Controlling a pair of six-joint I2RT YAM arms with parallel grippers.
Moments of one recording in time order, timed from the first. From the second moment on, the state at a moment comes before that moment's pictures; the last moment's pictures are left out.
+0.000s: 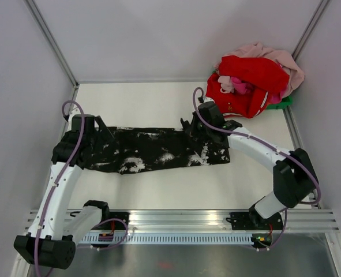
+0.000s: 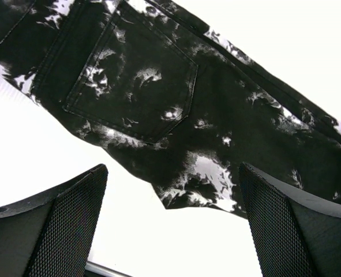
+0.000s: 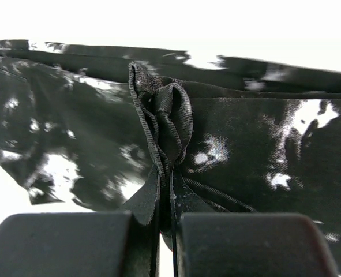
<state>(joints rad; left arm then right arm) -0.13 0.94 1.04 -0.89 -0.31 -0.59 0.58 1.54 1.11 -0.27 0.00 0.60</state>
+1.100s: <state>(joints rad) -0.08 0.90 0.98 -0.88 -0.31 -0.66 0.79 1.88 1.24 -0.04 -0.01 0.83</state>
